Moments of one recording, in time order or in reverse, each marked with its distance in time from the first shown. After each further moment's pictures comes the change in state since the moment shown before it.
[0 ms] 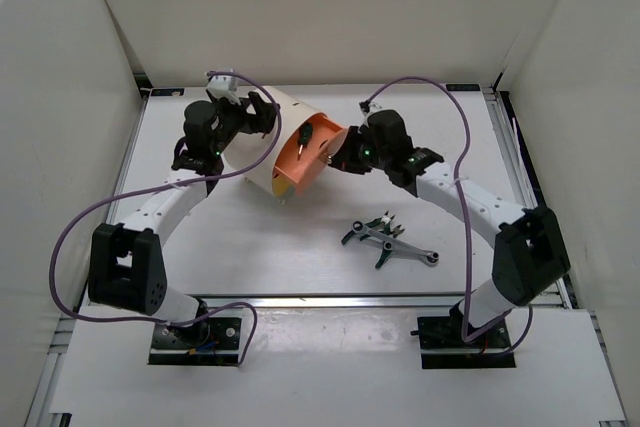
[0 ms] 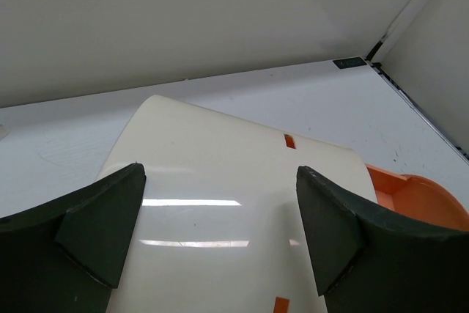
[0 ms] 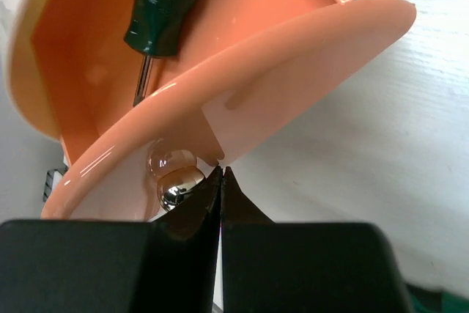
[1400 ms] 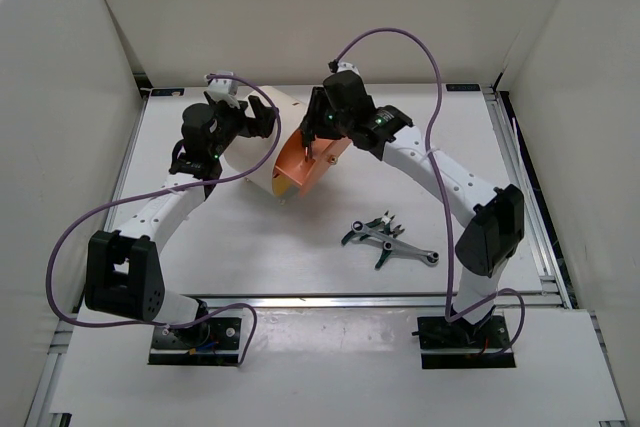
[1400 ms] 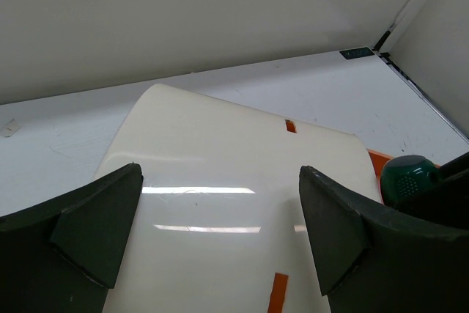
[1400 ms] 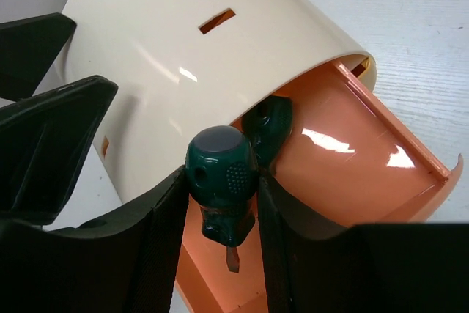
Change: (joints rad) left arm 0.000 -0.042 -0.028 -0.016 -0.008 0.030; right arm 0.132 0.286 0.639 -0.365 0.310 -0.023
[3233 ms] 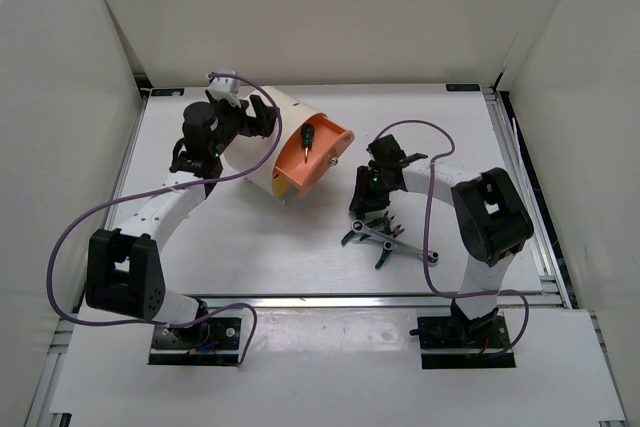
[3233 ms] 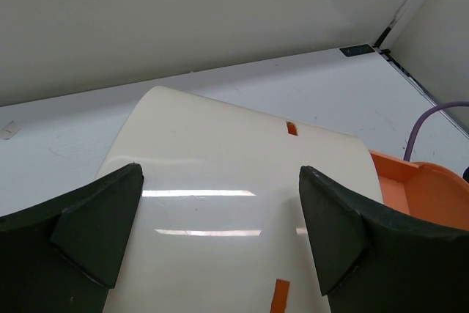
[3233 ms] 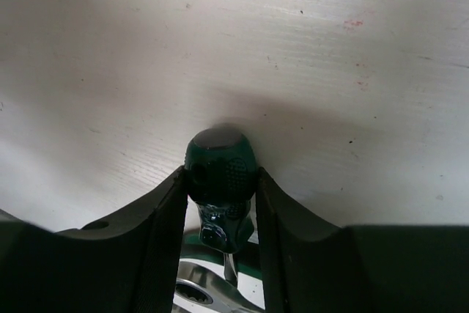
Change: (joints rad) left arm 0.002 0.011 0.016 -0.011 0.003 0.011; right arm -0.262 0.029 -0.686 0.138 -0.373 -0.105
